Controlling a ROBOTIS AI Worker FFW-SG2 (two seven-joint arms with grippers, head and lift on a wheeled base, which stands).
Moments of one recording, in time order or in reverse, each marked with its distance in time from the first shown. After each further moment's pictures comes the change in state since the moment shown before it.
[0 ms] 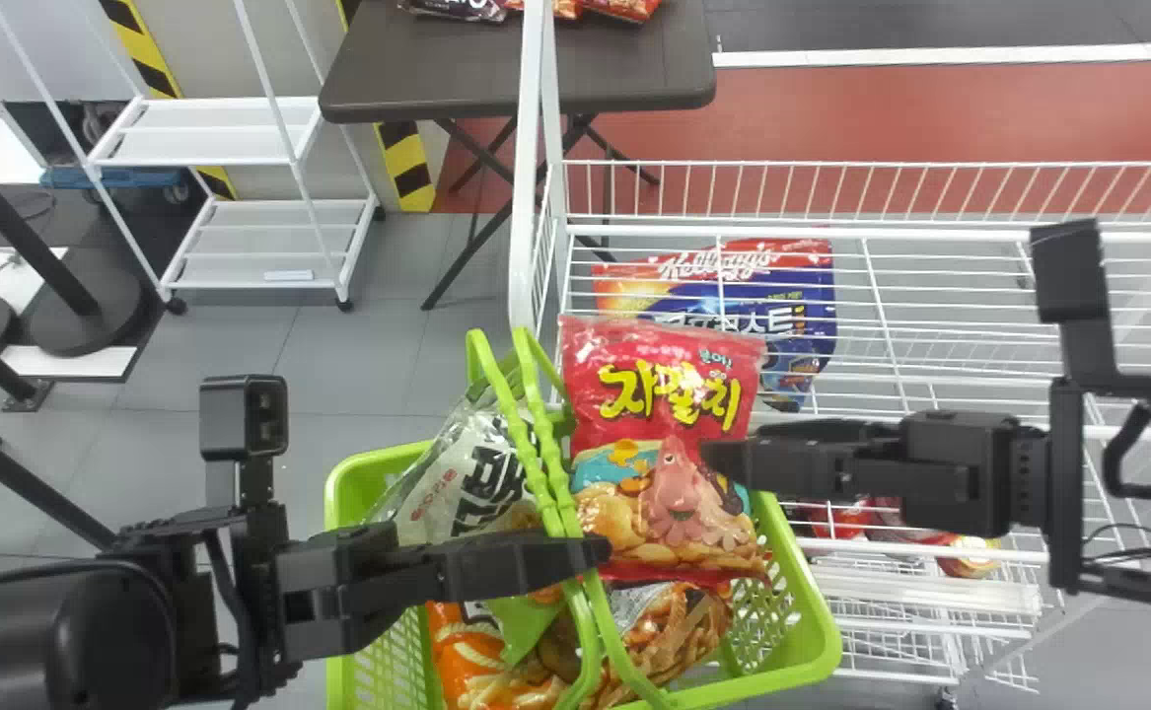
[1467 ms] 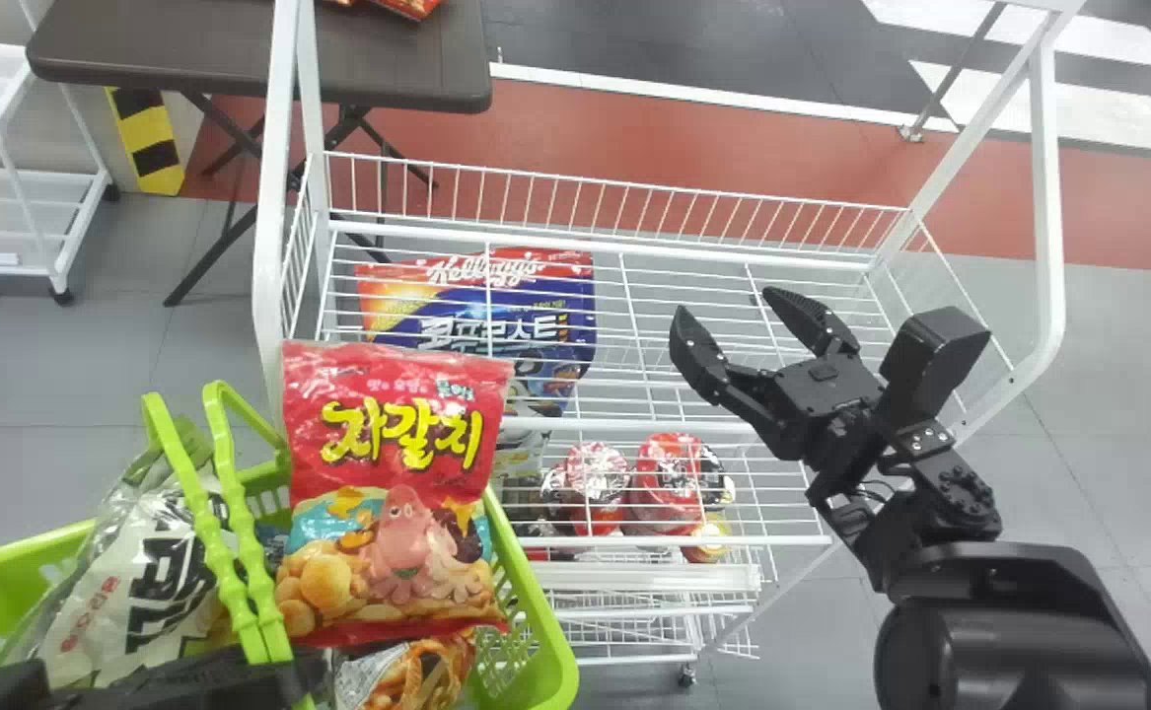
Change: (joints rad) left arm 0.195 -0.001 0.041 -0.077 0.070 -0.149 0.000; right arm 0.182 0.031 -0.035 0.398 0.504 -1.318 -0.118
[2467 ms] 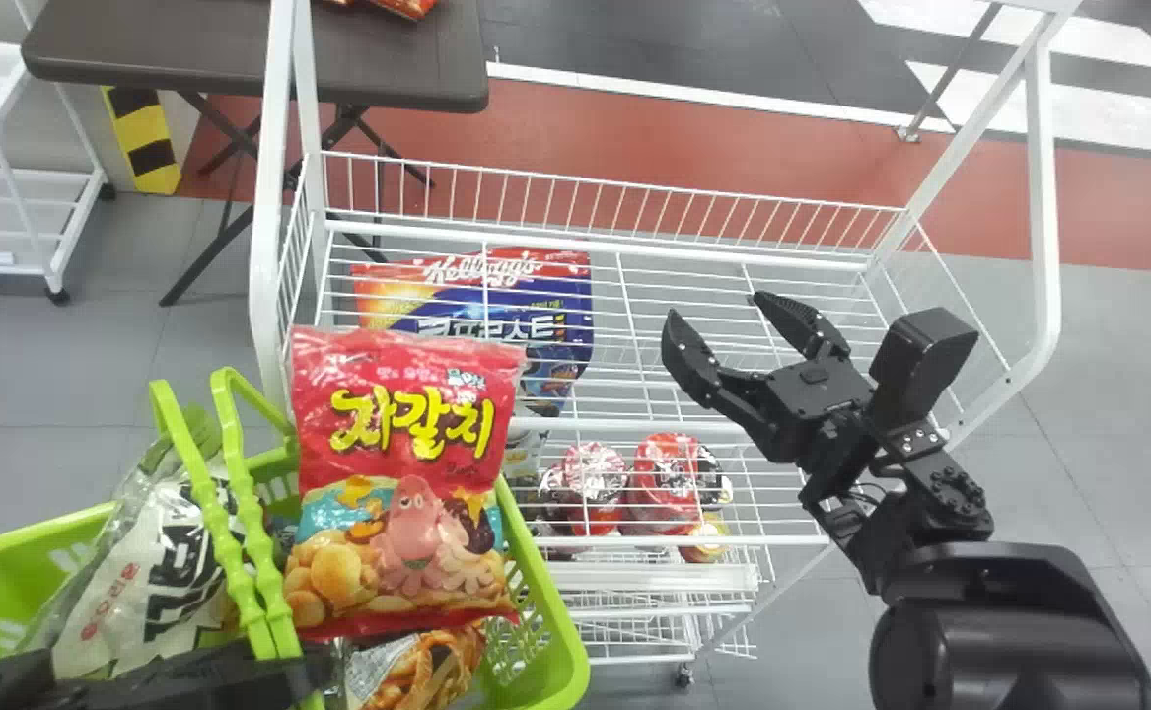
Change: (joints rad) left arm -0.004 0.000 -0.013 -0.018 -0.001 0.002 0.000; right arm 0.004 -0.001 0.005 -0.004 -0.003 0.017 -0.003
